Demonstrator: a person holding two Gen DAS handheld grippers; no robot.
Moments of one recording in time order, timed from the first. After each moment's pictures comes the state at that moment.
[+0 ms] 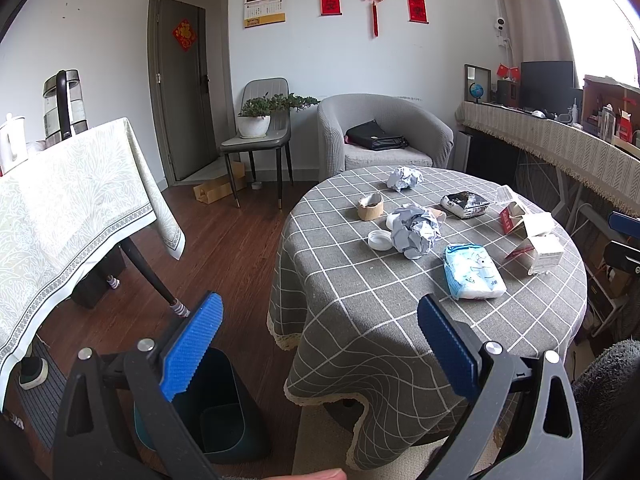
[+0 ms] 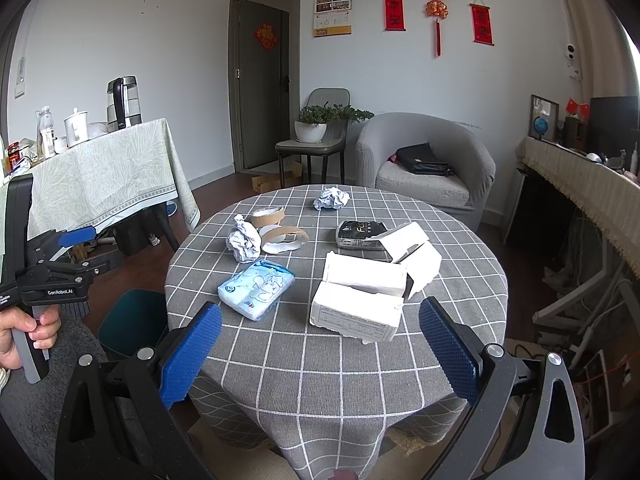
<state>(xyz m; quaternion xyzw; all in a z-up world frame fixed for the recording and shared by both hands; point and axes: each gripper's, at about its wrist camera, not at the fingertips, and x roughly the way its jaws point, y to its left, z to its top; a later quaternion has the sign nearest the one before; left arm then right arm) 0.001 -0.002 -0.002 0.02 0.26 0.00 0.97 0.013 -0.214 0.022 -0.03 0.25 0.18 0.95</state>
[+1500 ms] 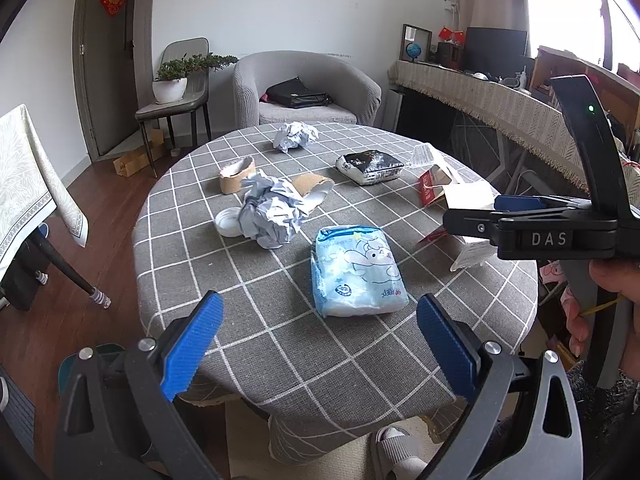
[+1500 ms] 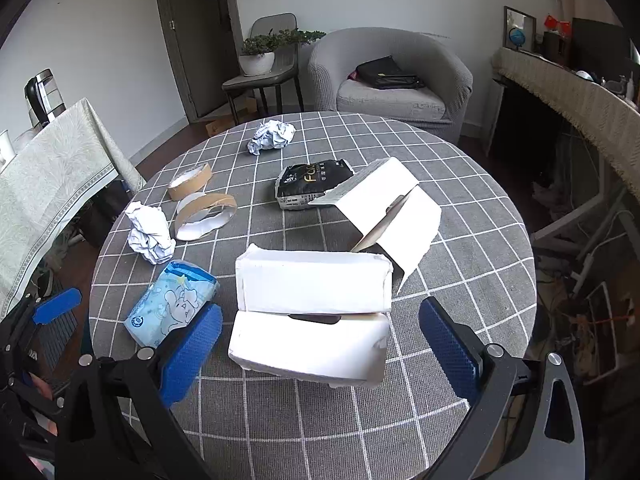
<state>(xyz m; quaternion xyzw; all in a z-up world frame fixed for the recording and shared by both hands) 0.067 -0.097 -0.035 0.01 0.34 -0.13 0.93 0.128 -0.212 -0.015 0.02 0.40 0.11 0.91</state>
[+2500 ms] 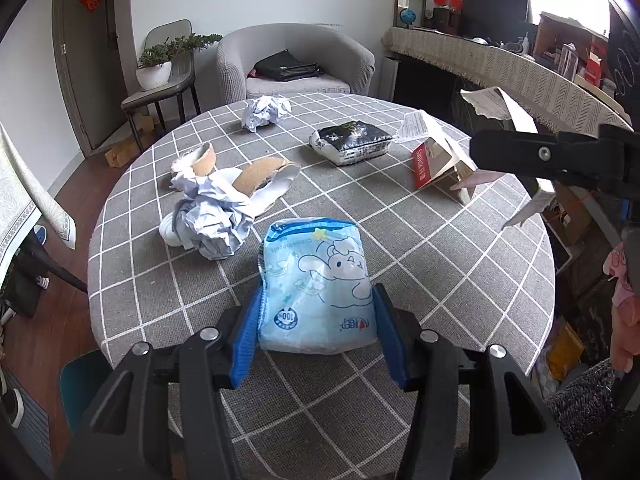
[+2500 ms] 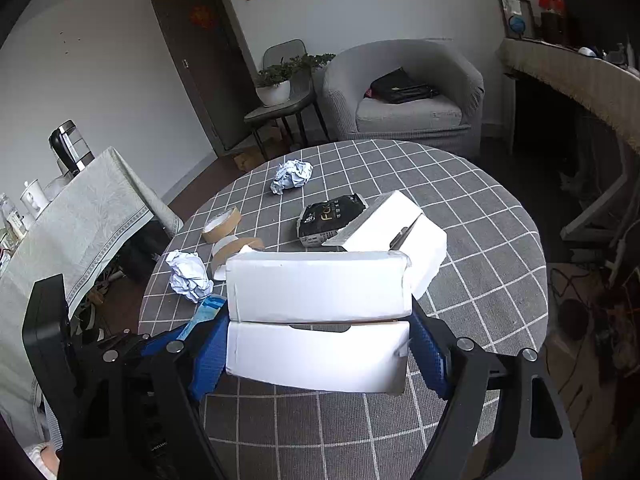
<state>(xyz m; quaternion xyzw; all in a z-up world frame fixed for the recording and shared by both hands) 0.104 -0.139 -0.045 0.05 0.38 -0.14 0.91 0.121 -0.239 0.020 0.10 0.36 0.16 0.91</state>
